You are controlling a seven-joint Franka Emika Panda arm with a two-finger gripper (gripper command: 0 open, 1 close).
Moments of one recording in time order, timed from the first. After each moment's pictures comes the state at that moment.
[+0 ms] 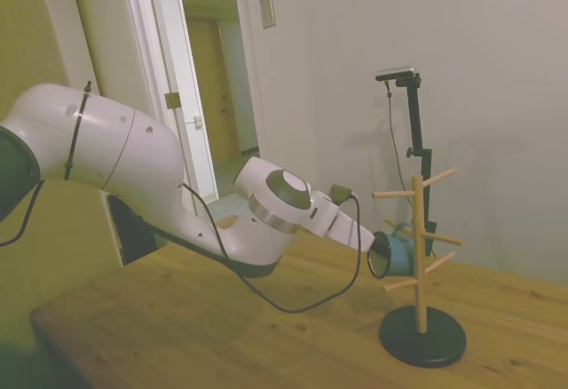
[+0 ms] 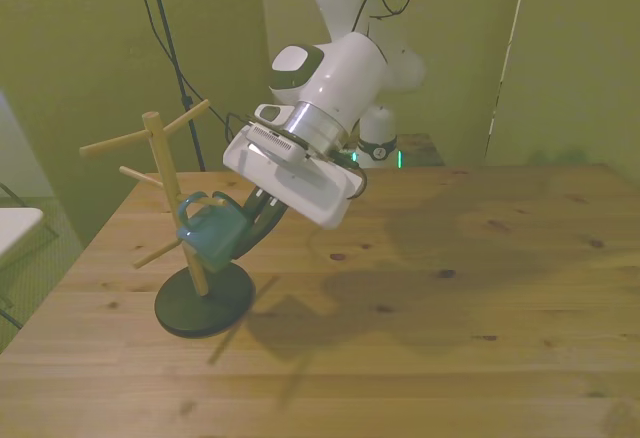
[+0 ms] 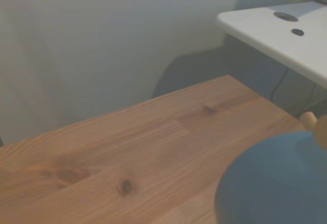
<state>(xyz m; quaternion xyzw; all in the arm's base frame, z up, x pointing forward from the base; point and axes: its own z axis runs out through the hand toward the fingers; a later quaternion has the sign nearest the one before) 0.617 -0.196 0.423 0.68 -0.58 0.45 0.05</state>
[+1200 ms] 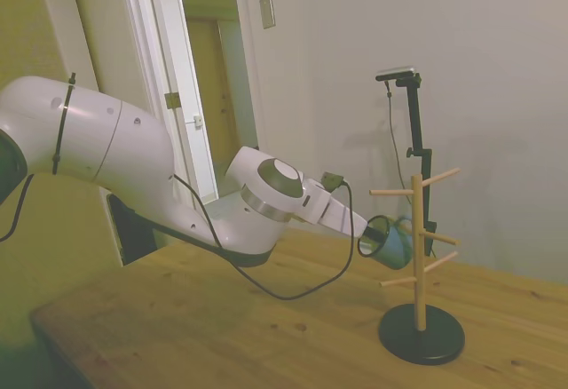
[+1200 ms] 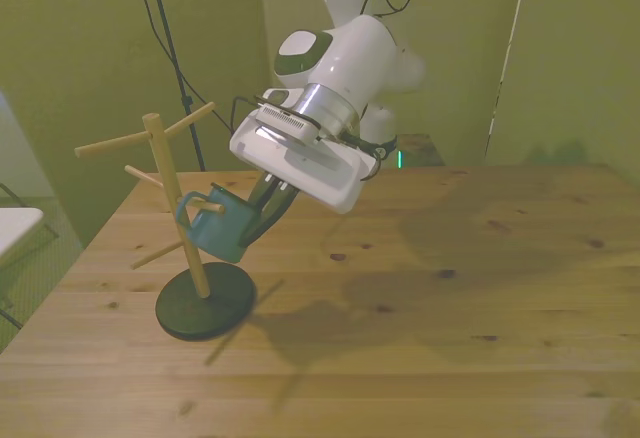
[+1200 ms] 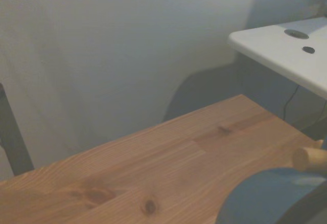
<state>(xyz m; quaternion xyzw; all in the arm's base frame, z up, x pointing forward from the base) 0.618 -0.178 0.447 0.68 -0.57 0.46 0.03</state>
